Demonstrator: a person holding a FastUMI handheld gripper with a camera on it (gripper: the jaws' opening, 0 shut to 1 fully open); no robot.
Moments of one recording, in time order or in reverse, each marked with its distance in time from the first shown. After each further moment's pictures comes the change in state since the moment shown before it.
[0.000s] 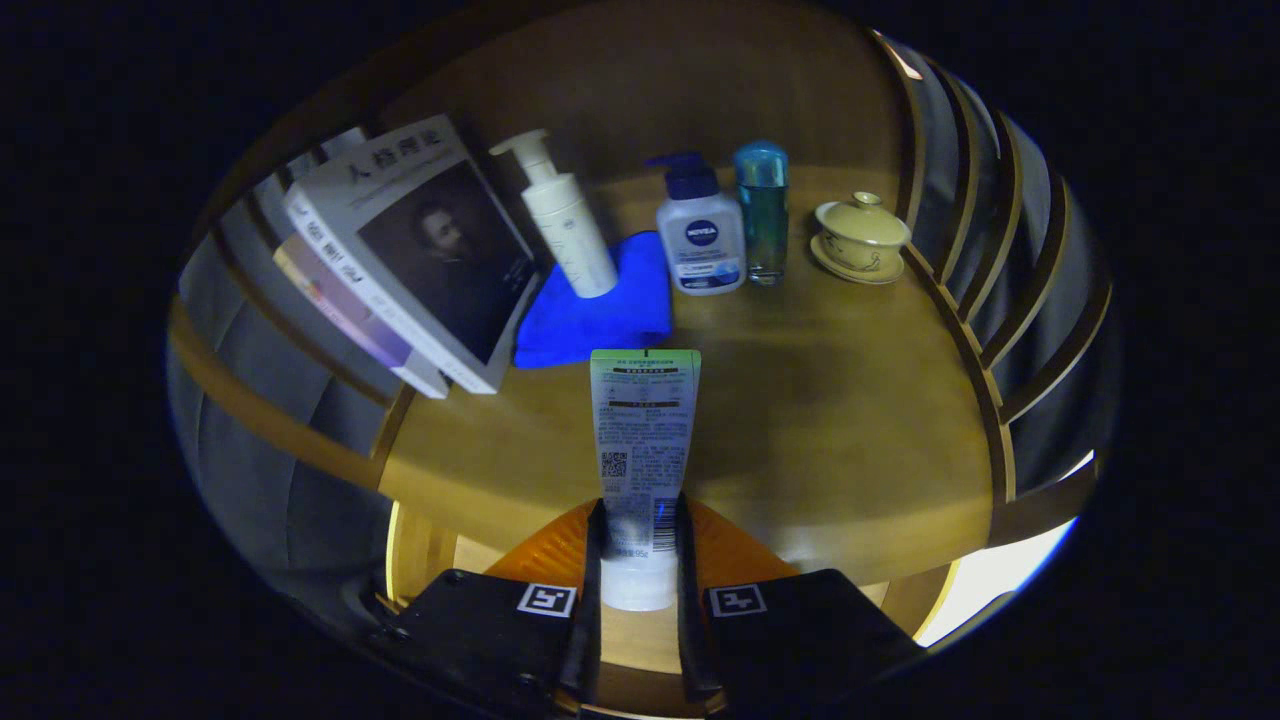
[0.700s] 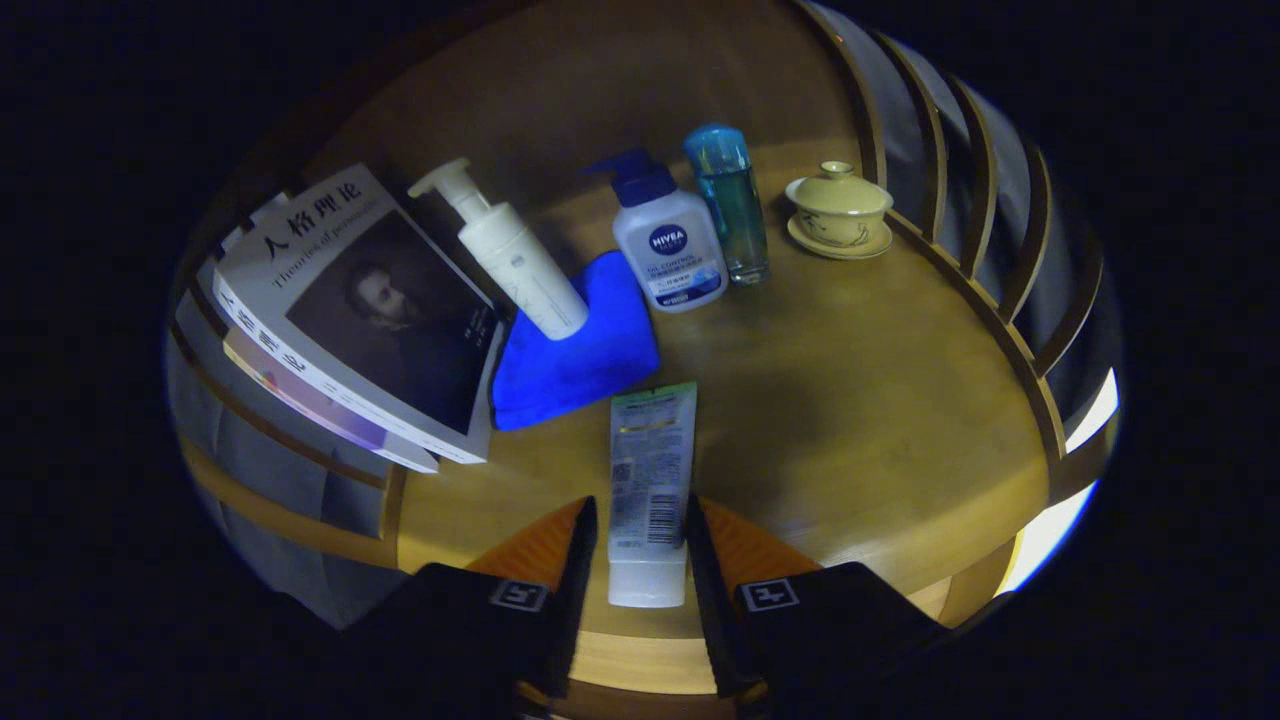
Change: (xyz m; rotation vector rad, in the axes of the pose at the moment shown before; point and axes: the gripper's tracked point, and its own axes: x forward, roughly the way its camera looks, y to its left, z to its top) arm 0.025 0.019 0.020 0.199 -0.090 0.023
